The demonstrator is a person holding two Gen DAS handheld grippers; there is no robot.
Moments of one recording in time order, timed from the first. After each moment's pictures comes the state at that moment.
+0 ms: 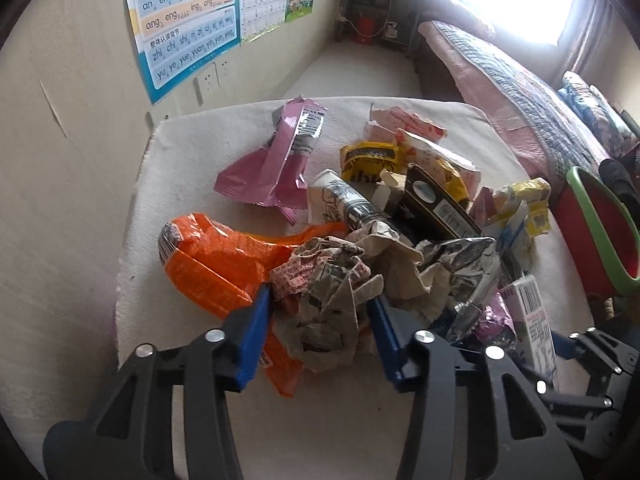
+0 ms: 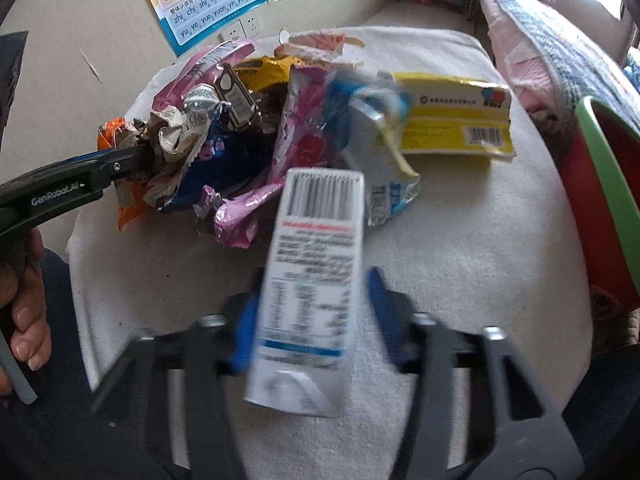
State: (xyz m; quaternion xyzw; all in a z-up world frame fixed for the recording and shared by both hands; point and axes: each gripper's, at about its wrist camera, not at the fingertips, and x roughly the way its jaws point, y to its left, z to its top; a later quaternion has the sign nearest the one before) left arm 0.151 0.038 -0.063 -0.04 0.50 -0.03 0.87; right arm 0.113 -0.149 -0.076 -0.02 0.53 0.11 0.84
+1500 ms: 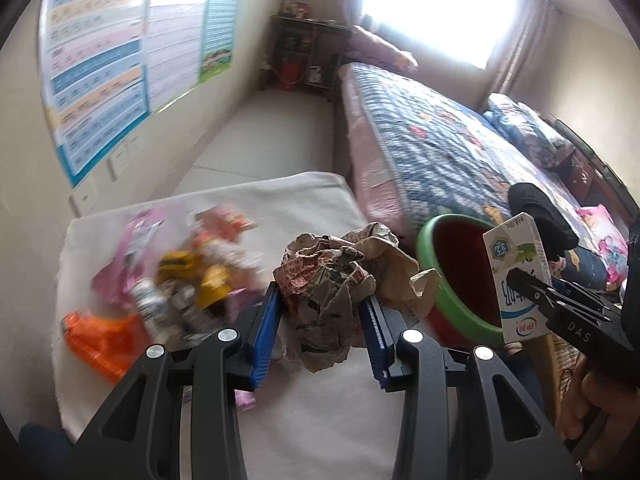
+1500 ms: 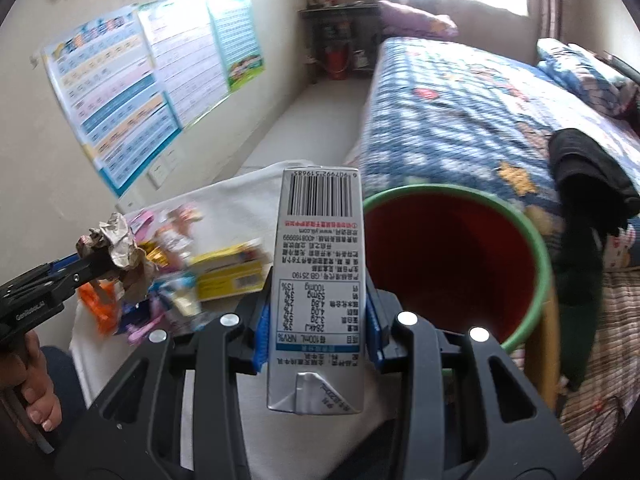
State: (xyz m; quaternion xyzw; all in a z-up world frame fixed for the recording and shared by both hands) left arm 0.149 -0.120 0.055 -0.06 0.42 -0.15 0.90; right arm 0.115 -0.352 0.074 0.05 0.40 0.00 0.92
